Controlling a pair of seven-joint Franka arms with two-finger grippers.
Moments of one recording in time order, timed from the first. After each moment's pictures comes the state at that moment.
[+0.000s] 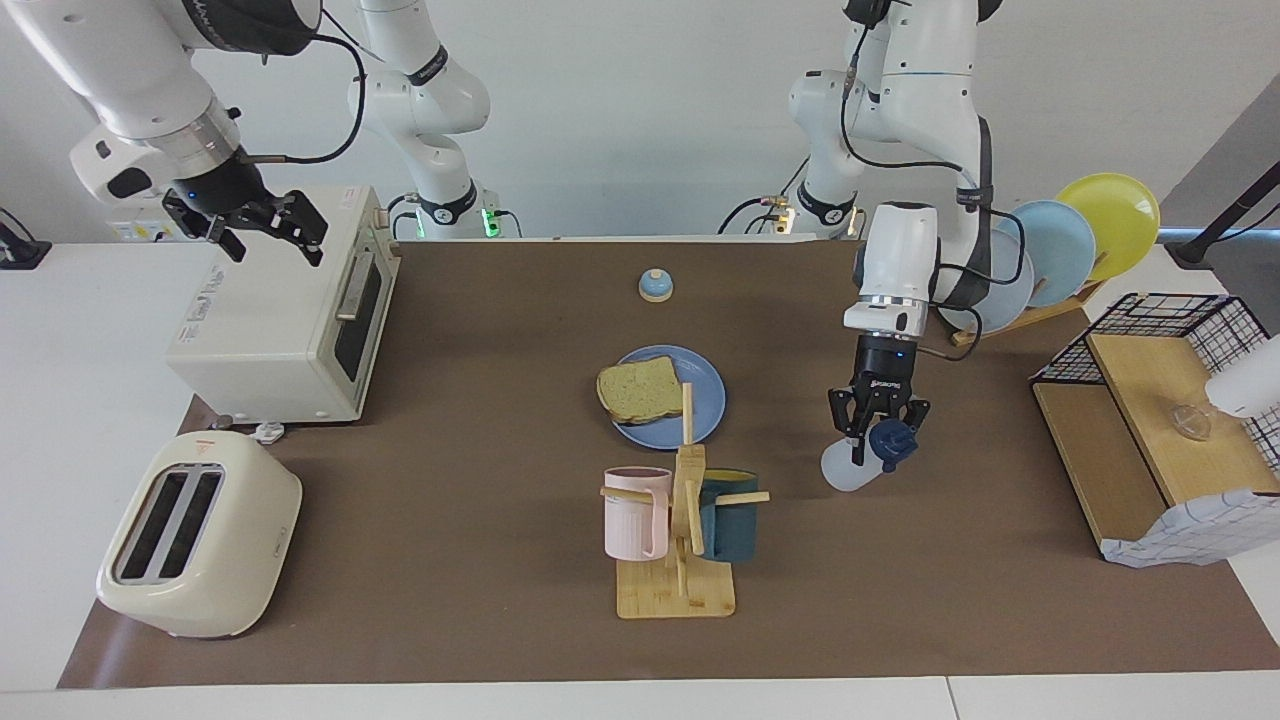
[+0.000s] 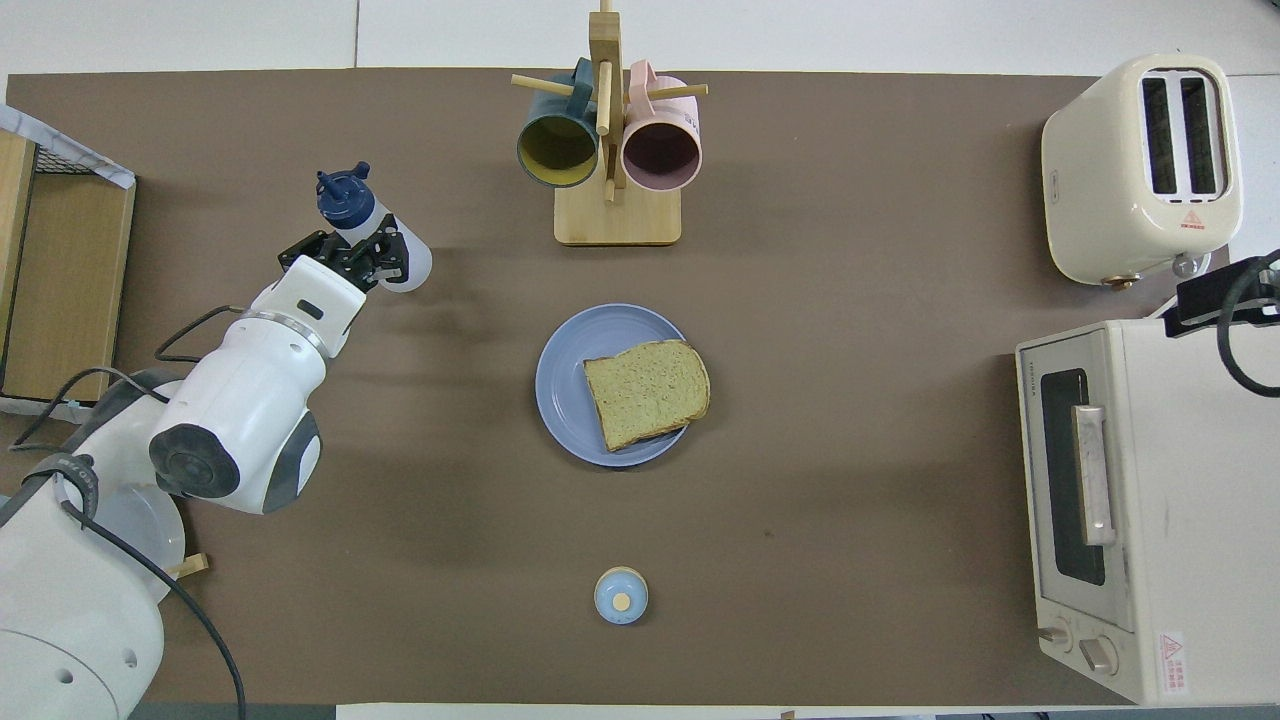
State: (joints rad) left arm -0.39 0.27 0.19 -2.31 0.25 3.47 -0.41; right arm -0.02 0.01 -0.06 -1.53 0.00 1.43 0.02
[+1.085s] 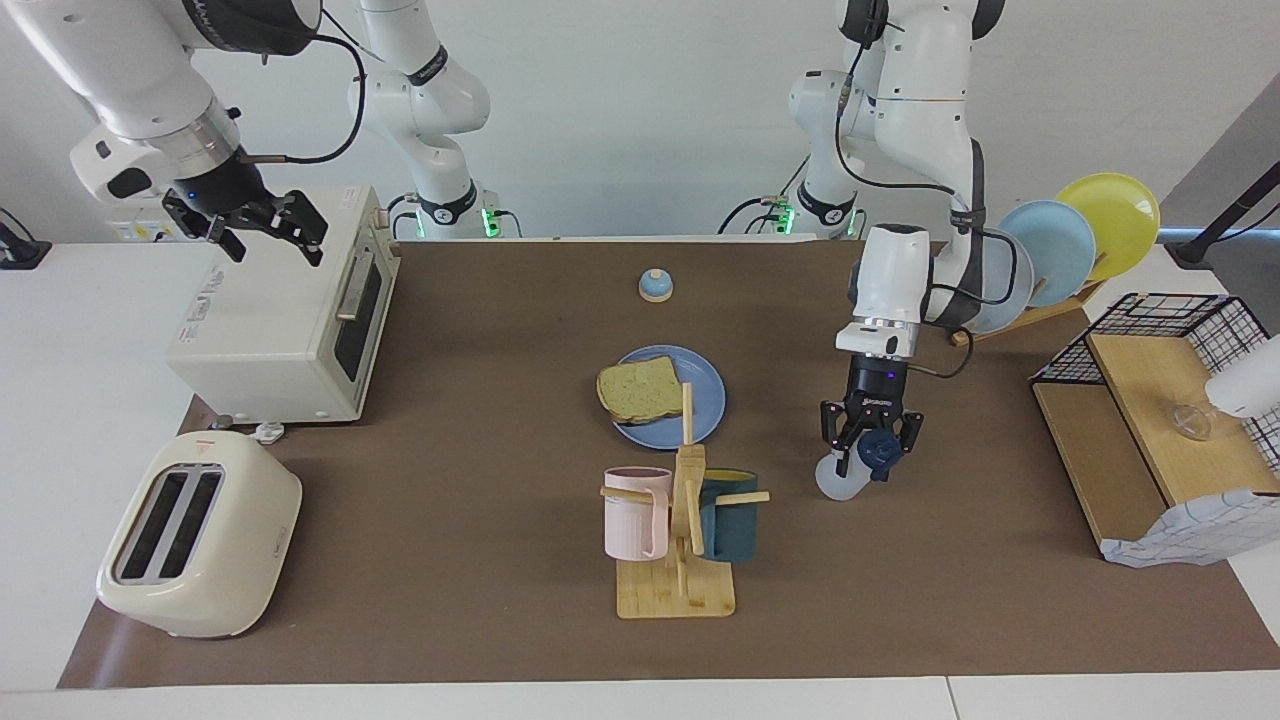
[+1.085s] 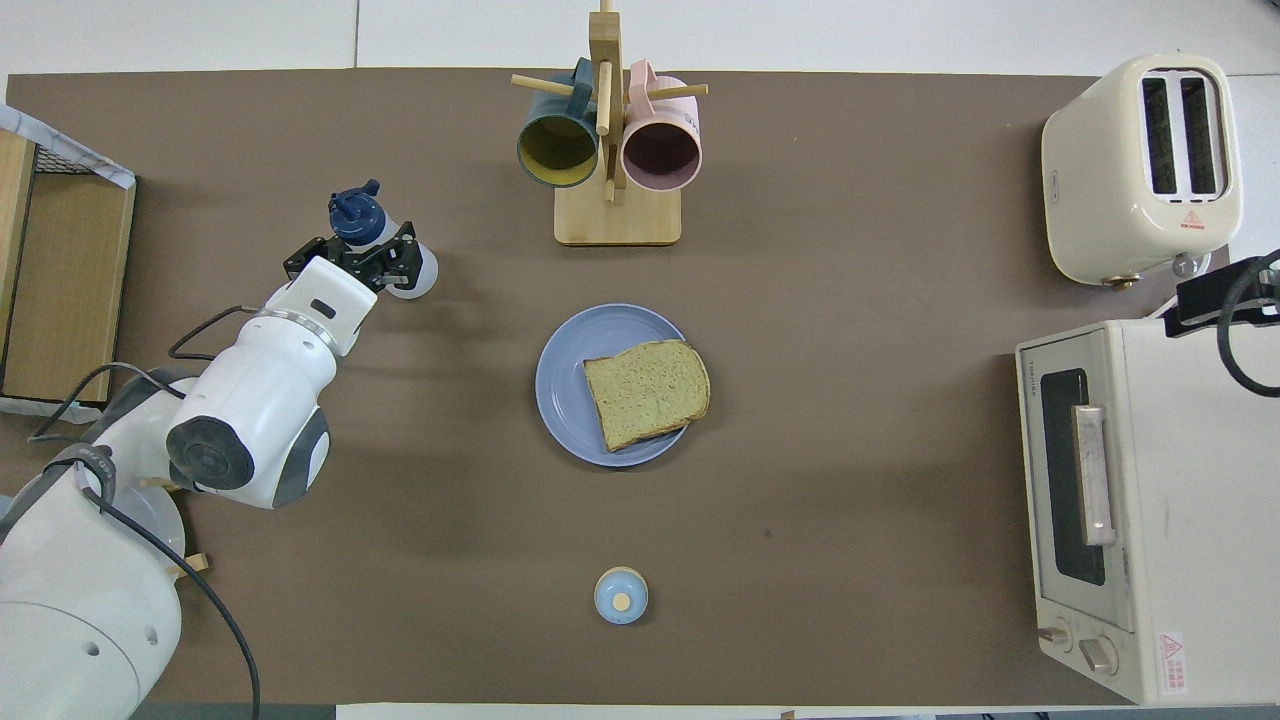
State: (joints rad) left arm -0.39 0.31 0.19 -2.29 0.25 3.48 -0.41; right arm -0.02 0.01 -0.06 -1.53 0.00 1.43 0.02
